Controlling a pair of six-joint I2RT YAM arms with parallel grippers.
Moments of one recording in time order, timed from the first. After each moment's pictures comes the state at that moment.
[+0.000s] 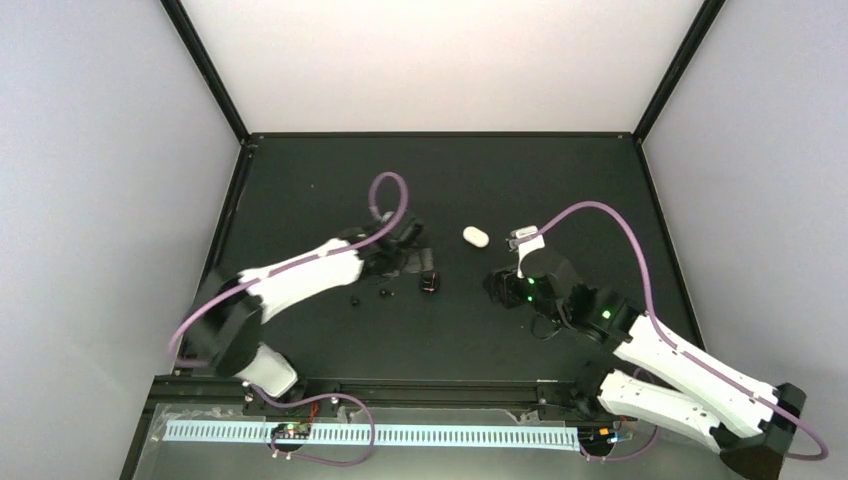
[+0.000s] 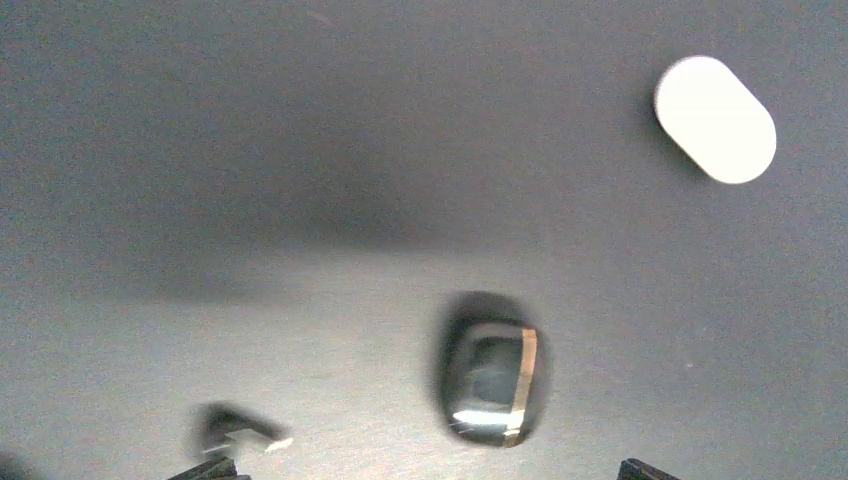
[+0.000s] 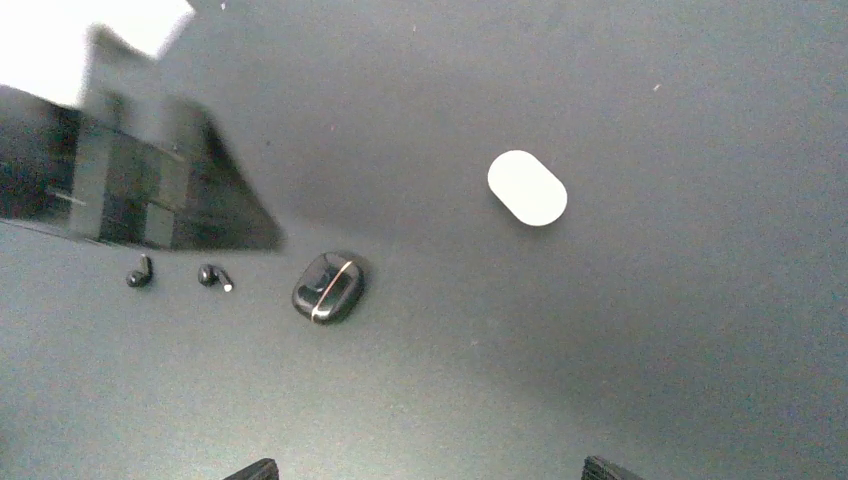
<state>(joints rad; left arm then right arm) -0.78 1.62 1.09 -0.55 -0.18 -0.87 0.90 0.79 0.78 -0.63 0.31 0.46</state>
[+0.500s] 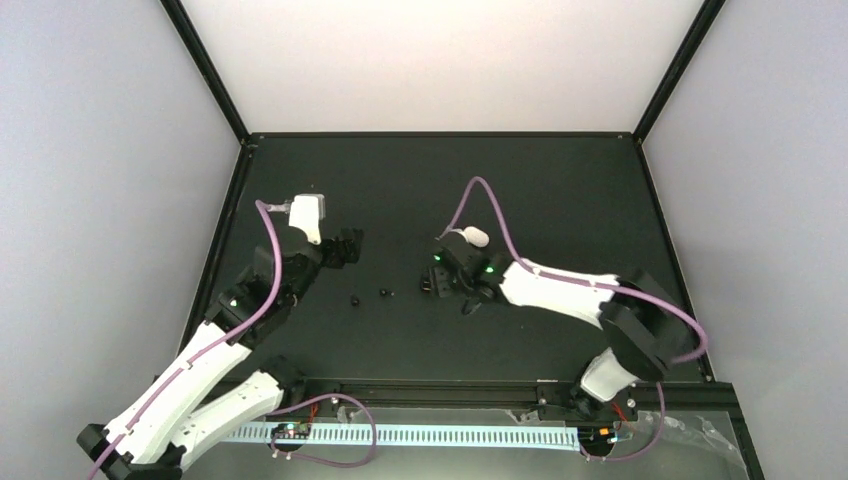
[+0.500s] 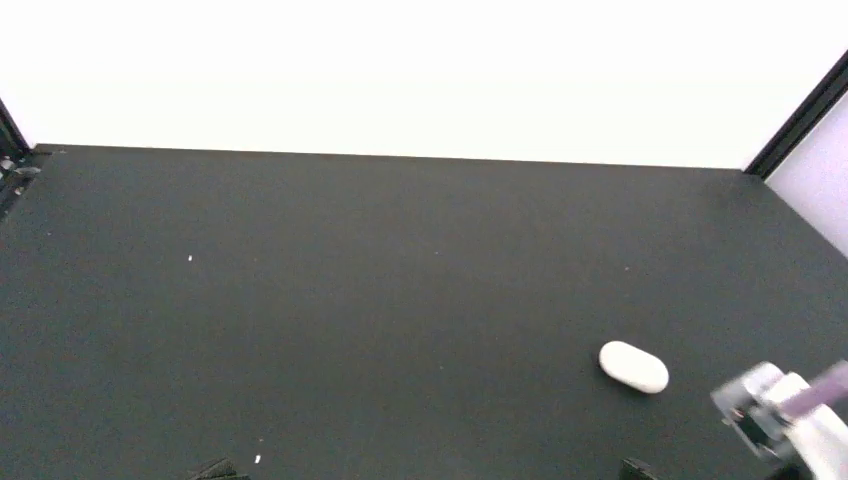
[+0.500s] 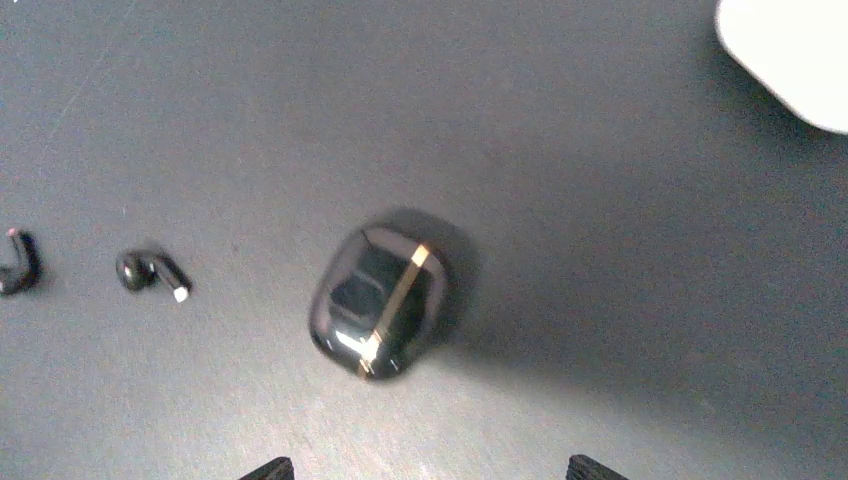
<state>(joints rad) -0.61 0.75 0.84 -0.46 -0.35 -0.35 0.92 1.51 0.91 -0.36 0.17 0.62</state>
